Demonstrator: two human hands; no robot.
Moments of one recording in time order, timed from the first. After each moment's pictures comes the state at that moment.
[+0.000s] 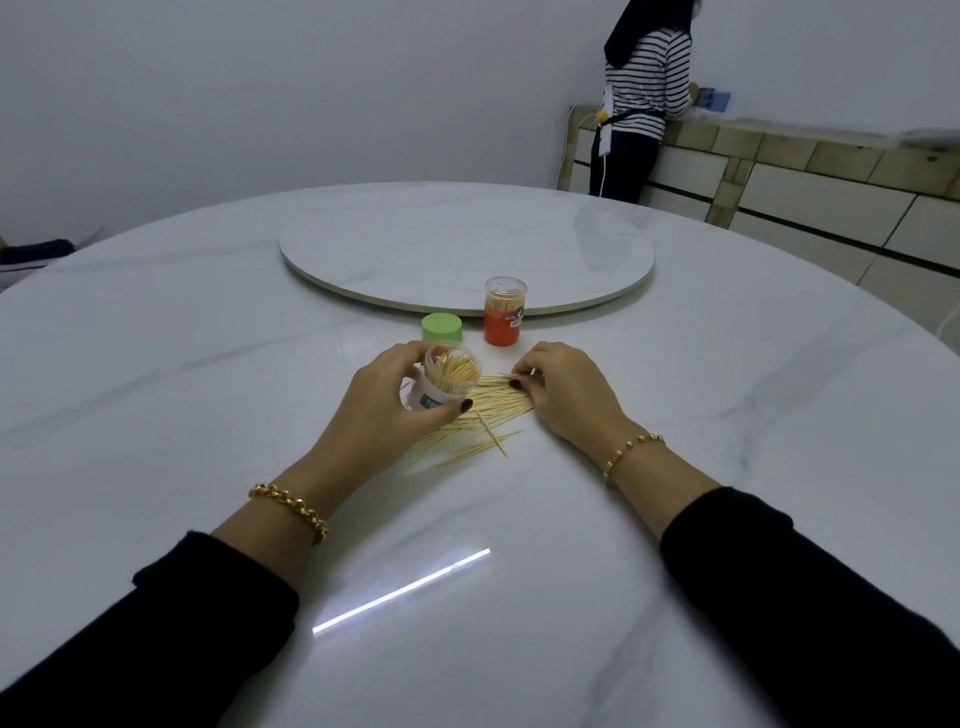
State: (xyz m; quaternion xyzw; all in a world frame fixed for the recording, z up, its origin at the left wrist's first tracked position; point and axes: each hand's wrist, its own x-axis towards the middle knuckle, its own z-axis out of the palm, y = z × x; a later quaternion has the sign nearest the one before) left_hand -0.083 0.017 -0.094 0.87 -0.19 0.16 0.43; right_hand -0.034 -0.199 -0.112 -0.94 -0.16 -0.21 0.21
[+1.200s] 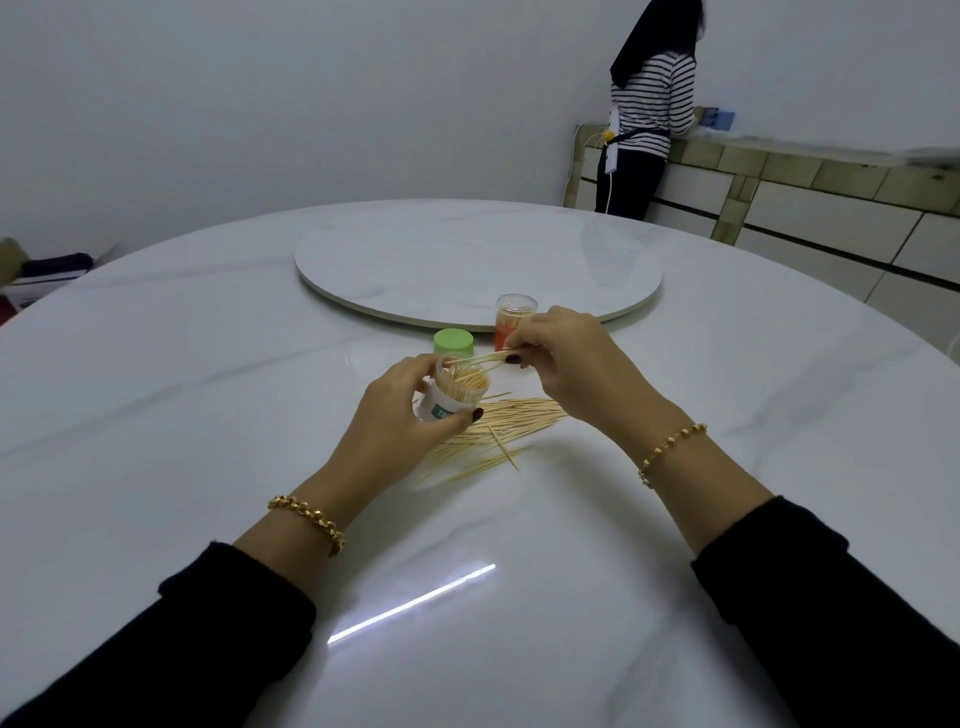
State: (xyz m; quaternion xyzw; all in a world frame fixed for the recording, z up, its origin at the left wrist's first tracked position) left_hand -0.086 0.016 -0.090 0.87 -0.17 0.18 0.43; right_hand -0.065 -0.183 -0.041 -0.91 -0.26 -0.24 0.19
